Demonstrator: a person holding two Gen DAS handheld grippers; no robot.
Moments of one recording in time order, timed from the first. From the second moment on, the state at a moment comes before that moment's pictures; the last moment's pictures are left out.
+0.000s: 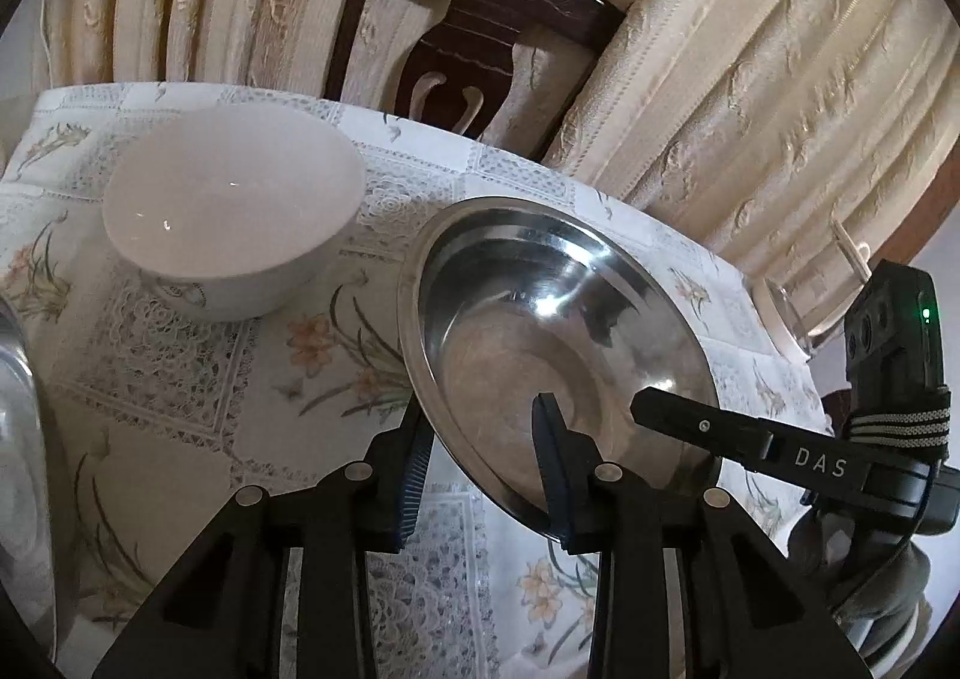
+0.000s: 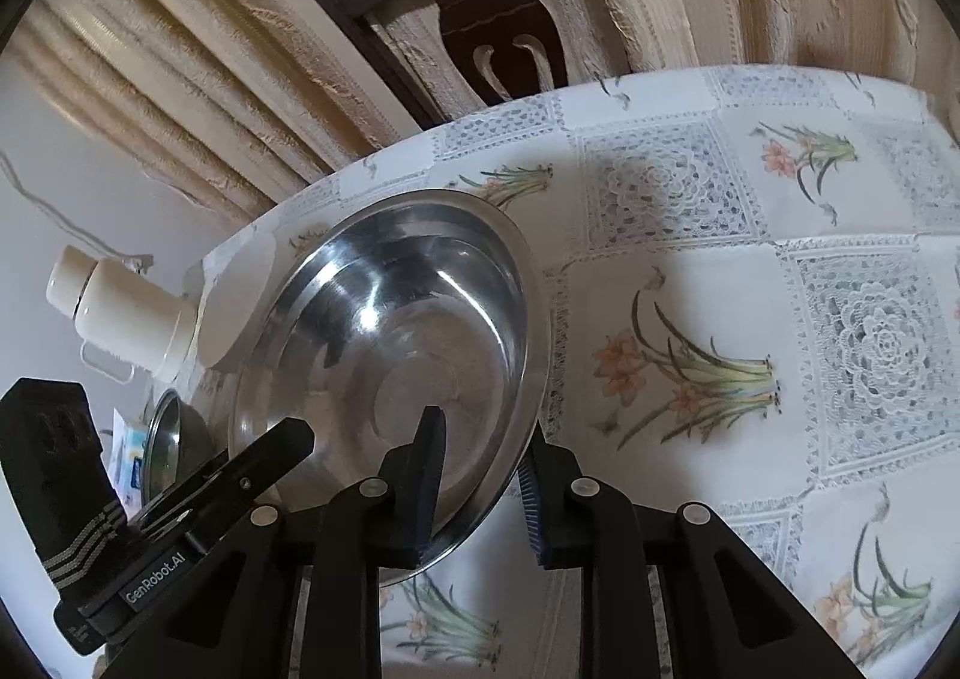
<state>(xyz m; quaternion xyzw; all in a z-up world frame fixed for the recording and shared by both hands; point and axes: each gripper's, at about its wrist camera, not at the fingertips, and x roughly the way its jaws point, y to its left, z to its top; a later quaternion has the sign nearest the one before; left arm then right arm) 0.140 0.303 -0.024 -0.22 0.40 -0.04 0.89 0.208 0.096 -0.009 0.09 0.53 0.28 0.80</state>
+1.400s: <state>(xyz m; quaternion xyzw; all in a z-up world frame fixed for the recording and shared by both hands) -0.192 0.367 0.024 -0.24 0.34 0.09 0.91 -0.040 0.173 0.027 0.02 0.50 0.46 0.73</state>
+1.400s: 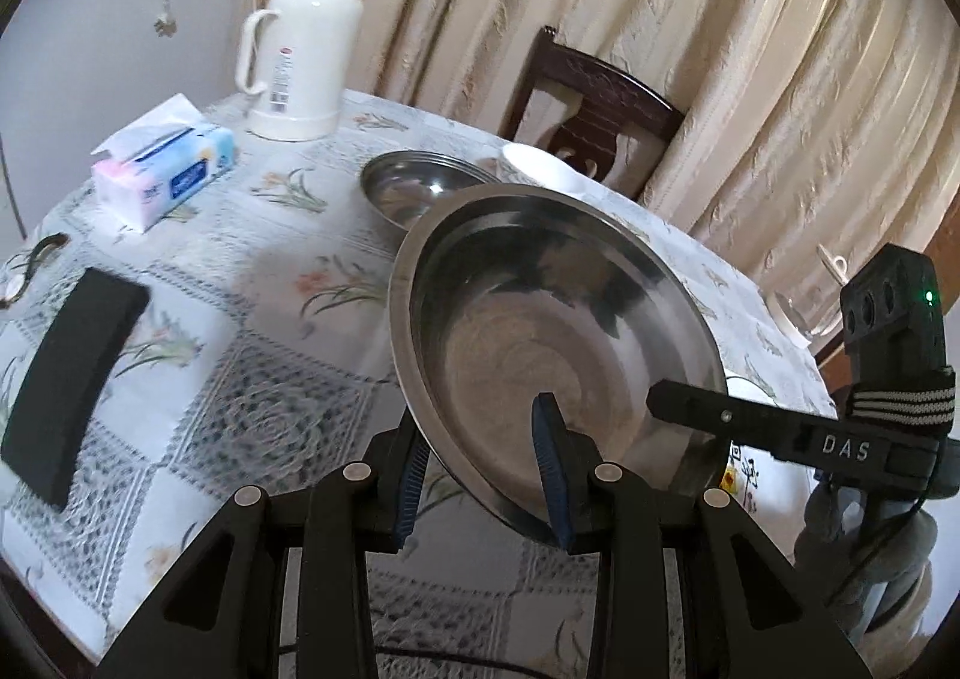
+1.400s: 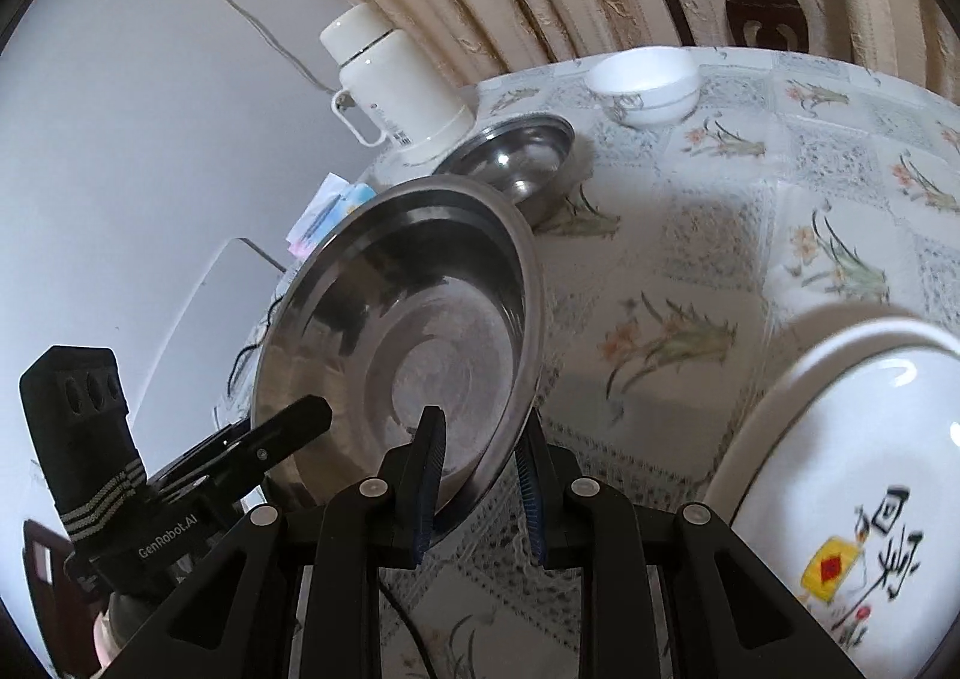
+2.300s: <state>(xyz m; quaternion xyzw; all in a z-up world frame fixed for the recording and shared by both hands) -0.180 0.365 -0.032 -0.24 0.37 0.07 0.89 -0.053 0.183 -0.006 -0.04 0.49 0.41 0.77</state>
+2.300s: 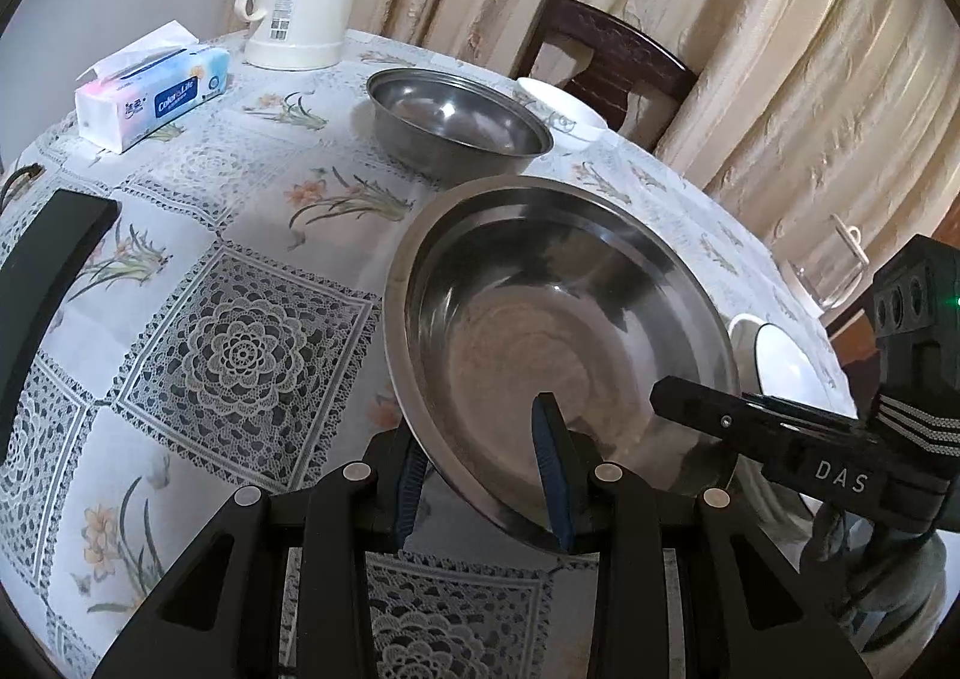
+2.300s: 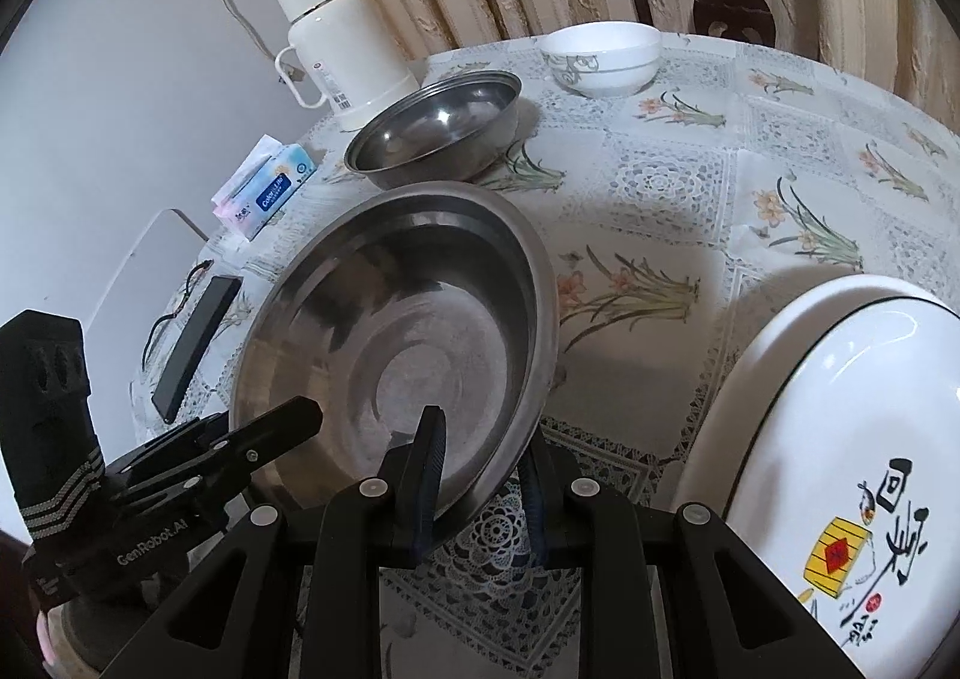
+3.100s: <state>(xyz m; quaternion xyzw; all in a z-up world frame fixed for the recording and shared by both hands) -0.169 0.367 -0.032 -0.19 0.37 0.12 0.90 -0.057 0.185 0.007 -0.04 0.45 0.41 0.79</state>
